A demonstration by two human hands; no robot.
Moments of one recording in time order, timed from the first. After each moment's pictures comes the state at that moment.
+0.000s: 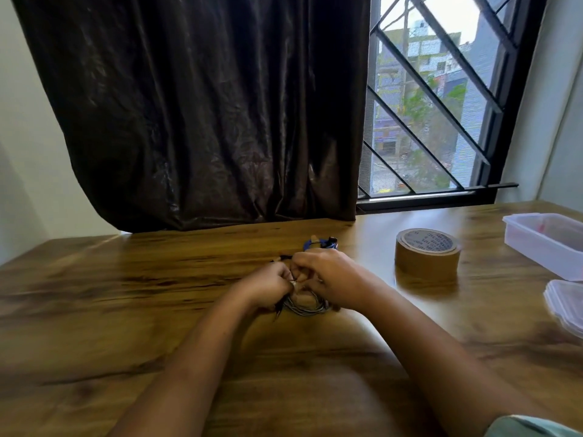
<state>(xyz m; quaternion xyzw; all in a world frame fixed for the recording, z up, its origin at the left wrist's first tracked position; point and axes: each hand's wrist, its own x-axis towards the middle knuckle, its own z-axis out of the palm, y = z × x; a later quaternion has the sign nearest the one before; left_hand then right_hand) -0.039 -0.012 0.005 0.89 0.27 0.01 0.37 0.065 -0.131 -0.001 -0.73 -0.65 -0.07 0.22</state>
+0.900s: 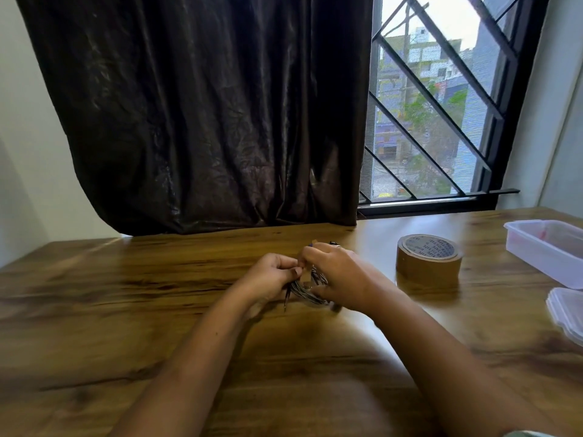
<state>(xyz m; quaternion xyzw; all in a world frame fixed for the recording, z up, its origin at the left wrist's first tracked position) -0.043 -0.021 0.016 0.75 0.21 0.11 0.61 0.068 -0.138 0.005 -0.75 -0.62 -0.13 0.20</state>
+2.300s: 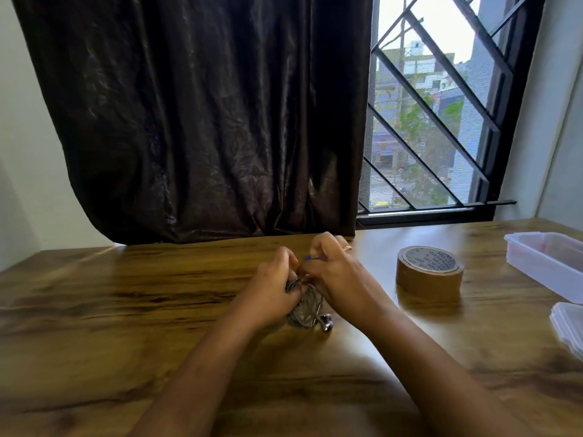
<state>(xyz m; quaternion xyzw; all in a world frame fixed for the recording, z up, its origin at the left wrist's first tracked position) -0.042 -0.022 0.013 0.93 0.14 0.23 0.25 0.068 -0.135 -0.002 -0.69 -0.60 -0.29 0.28</state>
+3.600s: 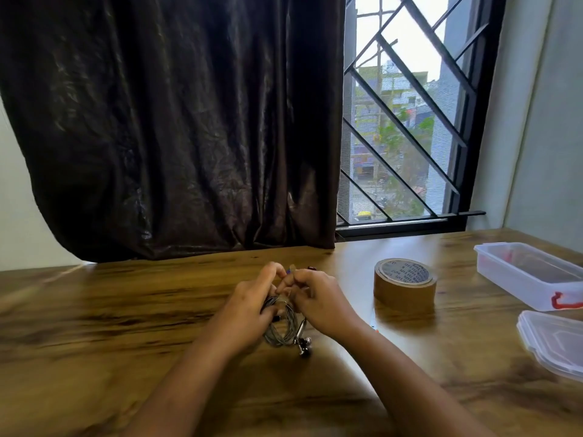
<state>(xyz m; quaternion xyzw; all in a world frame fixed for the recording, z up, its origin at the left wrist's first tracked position) -0.038 -0.017 0.005 0.94 0.08 0.25 0.21 0.073 -0.129 -0.007 -0.70 -0.51 -0.01 0.50</state>
